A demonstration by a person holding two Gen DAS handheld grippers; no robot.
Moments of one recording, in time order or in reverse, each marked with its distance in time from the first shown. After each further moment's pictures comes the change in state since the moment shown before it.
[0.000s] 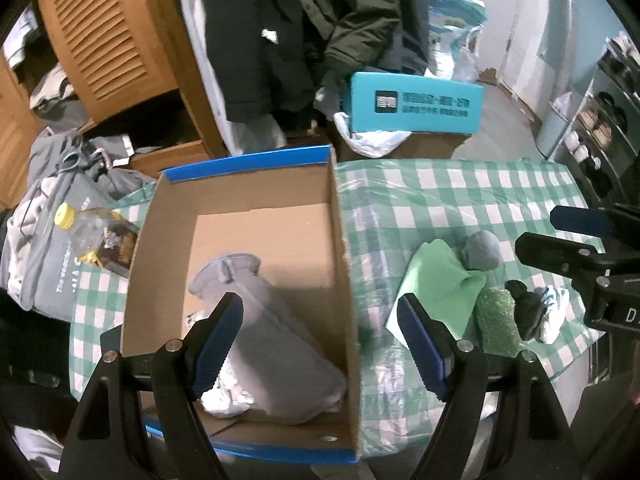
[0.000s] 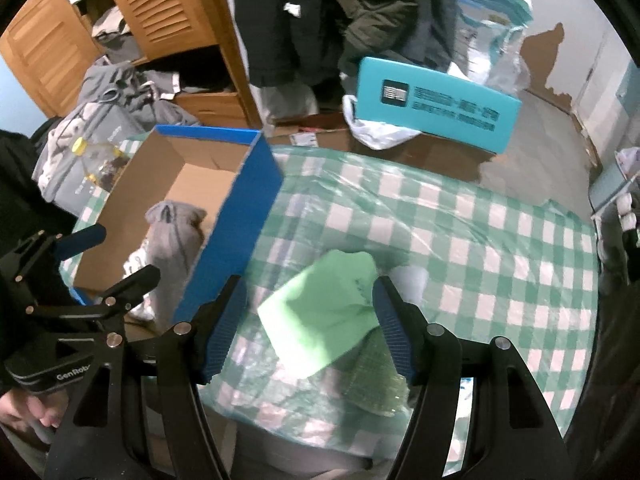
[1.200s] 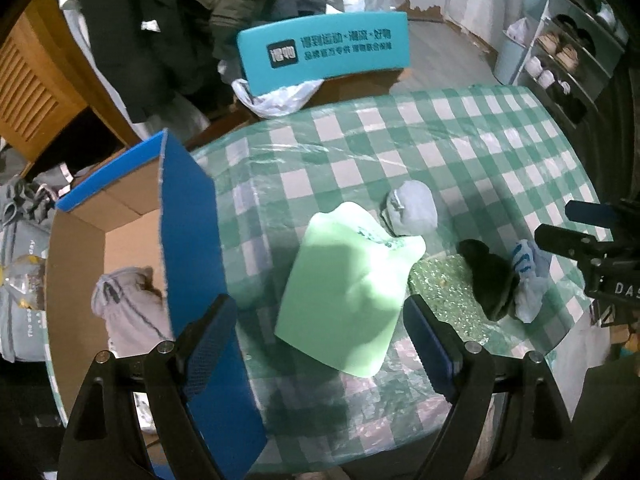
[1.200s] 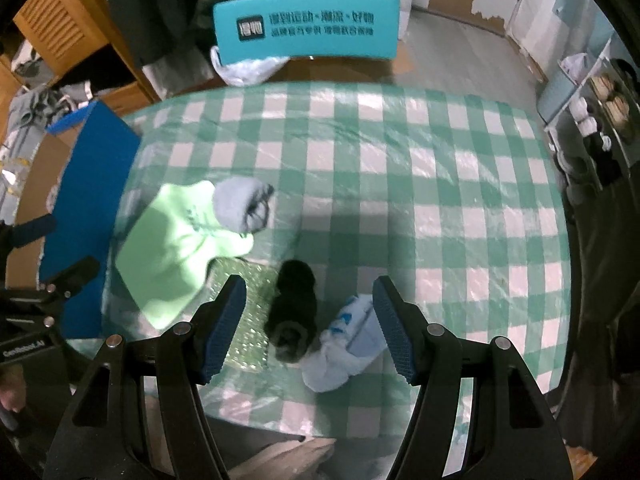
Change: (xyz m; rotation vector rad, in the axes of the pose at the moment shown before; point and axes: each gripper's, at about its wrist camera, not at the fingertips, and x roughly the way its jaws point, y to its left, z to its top) left arm 0.057 -0.112 0.001 0.203 0.143 -0.076; right arm 0.022 -0.139 -0.076 0.215 0.118 -0.129
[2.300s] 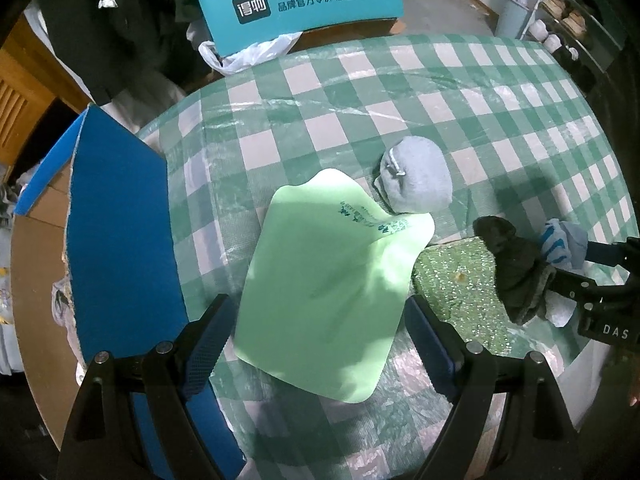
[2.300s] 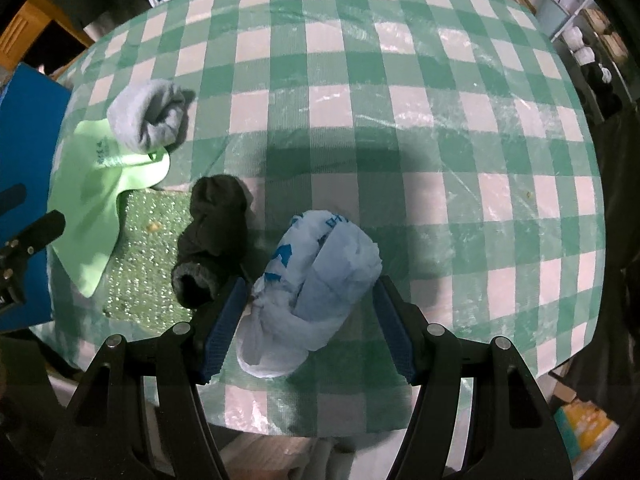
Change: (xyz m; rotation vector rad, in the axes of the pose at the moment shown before) left arm 0.065 -0.019 0.007 0.043 0.126 0.012; right arm 0.074 -0.037 -0.040 0.104 0.215 -0.030
